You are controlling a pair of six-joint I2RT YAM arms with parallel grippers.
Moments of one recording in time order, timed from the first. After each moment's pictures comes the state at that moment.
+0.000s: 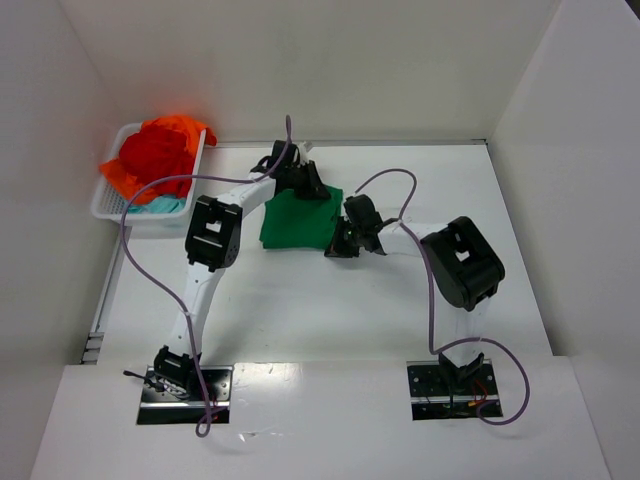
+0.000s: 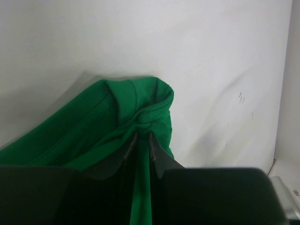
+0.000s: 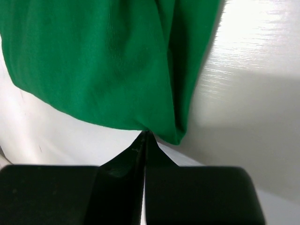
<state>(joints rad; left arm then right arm) -0.34 2.54 2.08 -0.25 0.55 -0.58 0.53 1.90 1.04 0.00 -0.22 0.75</state>
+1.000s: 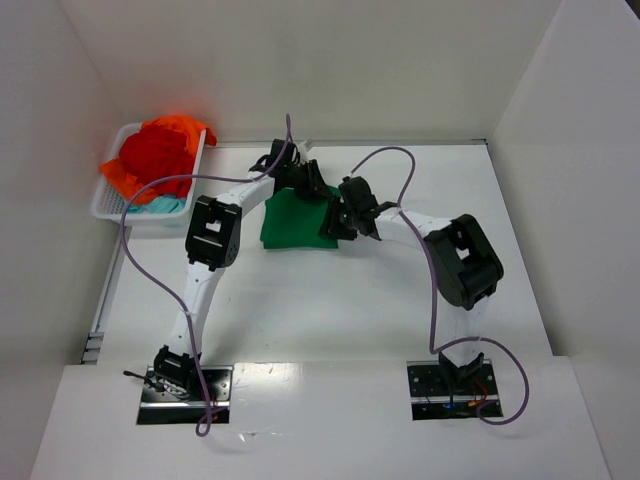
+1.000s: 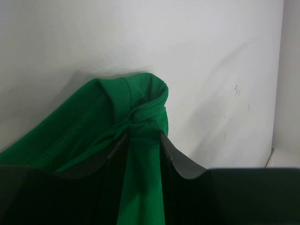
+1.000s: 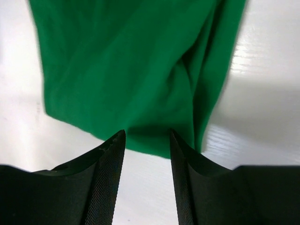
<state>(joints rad) -0.32 2.56 2.11 -0.27 0.61 -0.55 0.53 1.89 1.20 -0.11 -0.12 0.68</state>
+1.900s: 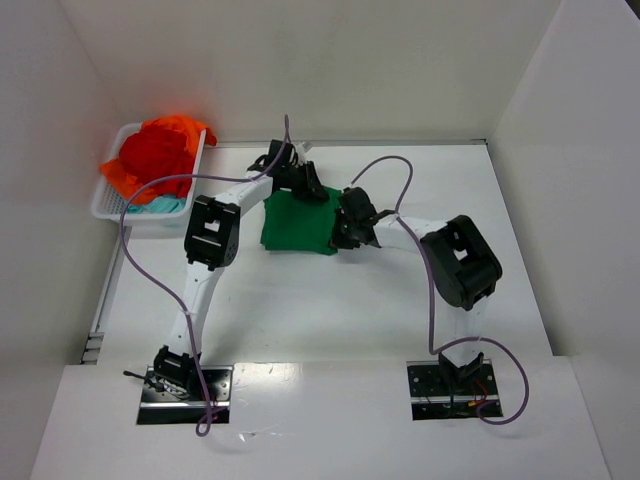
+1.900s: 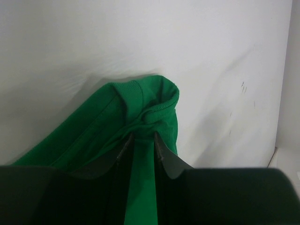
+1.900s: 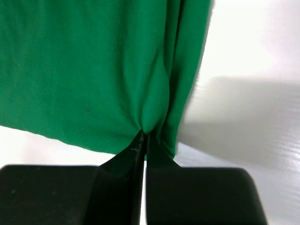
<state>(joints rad) -0.31 2.56 2.11 -0.30 0.60 -0.53 0.55 1.92 1.15 -0.12 -0.07 0.65</state>
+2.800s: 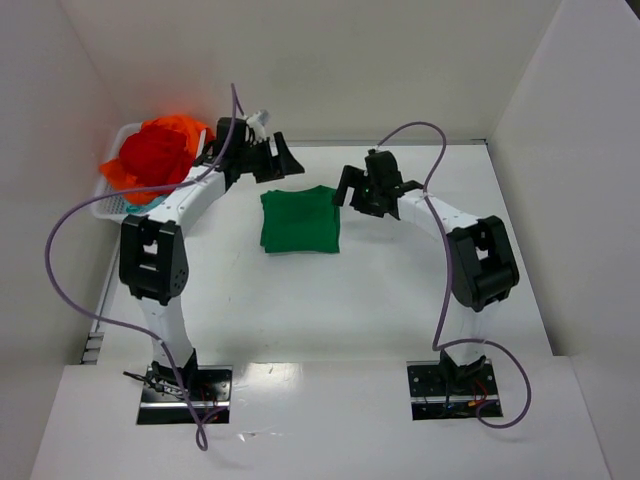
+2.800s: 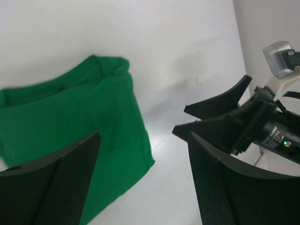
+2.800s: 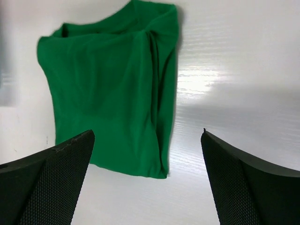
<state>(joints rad) -0.23 1.99 1.70 -0.28 0.55 -0.49 0.39 1.83 1.32 -0.22 -0.09 0.59</state>
